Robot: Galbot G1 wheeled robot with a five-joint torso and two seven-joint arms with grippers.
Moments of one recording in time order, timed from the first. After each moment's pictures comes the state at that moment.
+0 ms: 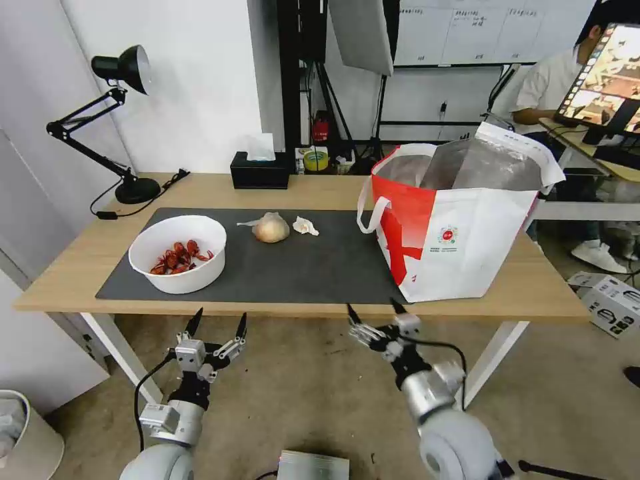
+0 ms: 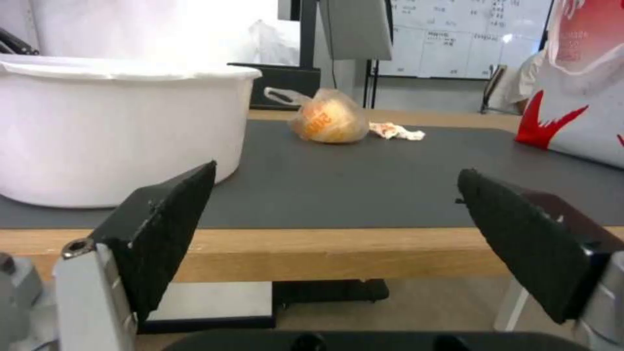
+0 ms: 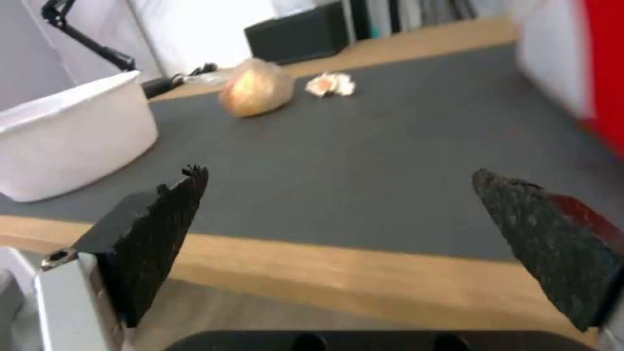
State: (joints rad) left arm 1.60 -1.41 -0.58 -1.98 -0.23 -0.22 0.14; right arm -1.26 1.18 0.12 2.02 0.56 -0.17 0.17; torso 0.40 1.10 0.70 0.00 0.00
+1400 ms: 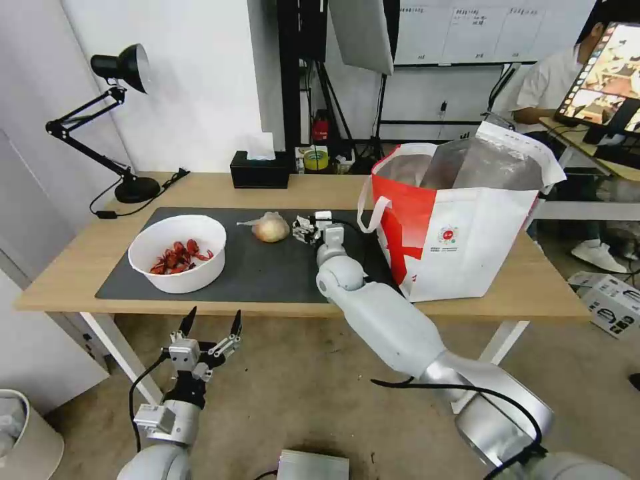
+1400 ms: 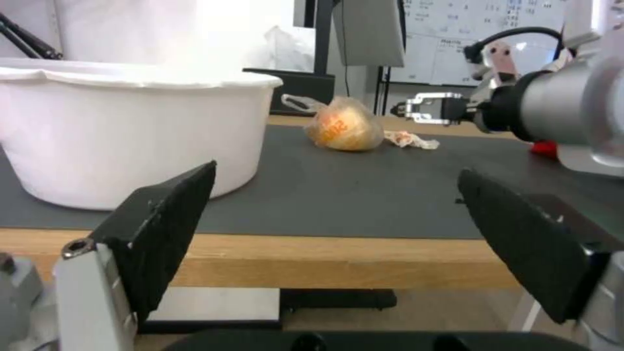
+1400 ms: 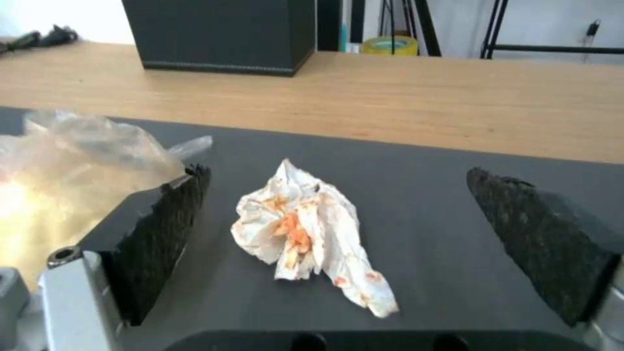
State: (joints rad) left arm 1.60 -1.43 -0.60 -1.98 -0.24 -0.23 0.14; right arm -0.29 1.52 -0.32 0.95 0.66 -0.12 0.41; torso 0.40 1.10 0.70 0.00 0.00
